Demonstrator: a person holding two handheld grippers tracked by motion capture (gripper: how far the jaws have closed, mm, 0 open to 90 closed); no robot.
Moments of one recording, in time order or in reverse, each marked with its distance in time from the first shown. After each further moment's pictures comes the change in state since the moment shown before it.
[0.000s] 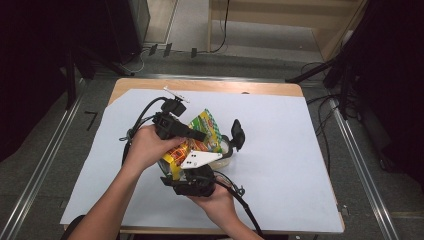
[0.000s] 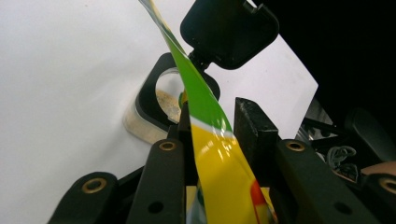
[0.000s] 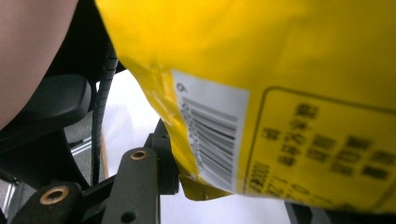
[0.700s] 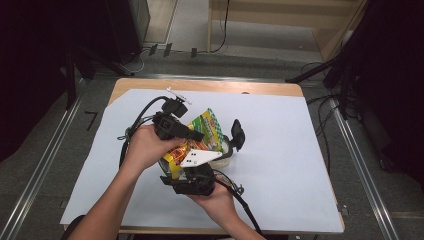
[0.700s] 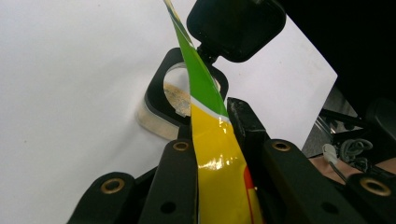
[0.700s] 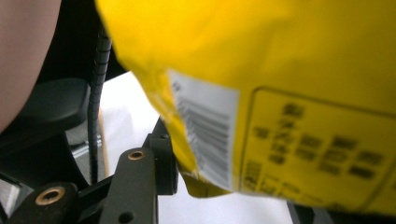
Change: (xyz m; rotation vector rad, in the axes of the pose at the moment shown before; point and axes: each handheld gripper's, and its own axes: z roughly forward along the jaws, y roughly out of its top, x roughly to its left) left arm -0.009 0.002 -0.002 0.023 0.070 0.041; right arm -0.001 0.002 0.001 0.003 0.007 -0.011
